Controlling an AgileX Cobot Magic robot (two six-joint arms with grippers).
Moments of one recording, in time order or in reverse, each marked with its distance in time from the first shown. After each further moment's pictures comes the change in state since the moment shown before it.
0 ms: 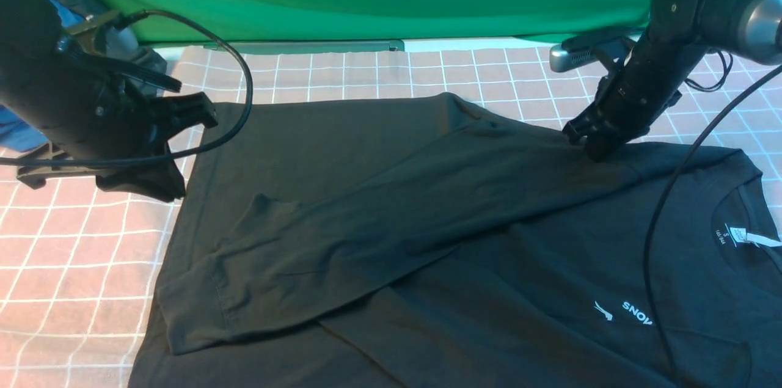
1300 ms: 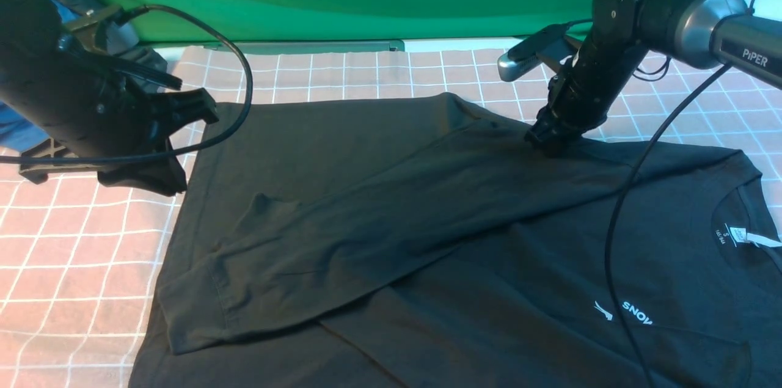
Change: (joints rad) right arm 0.094 0.095 -0.126 -0.057 0.018 -0.086; left arm 0.000 0.000 0.000 0.000 -0.021 0.010
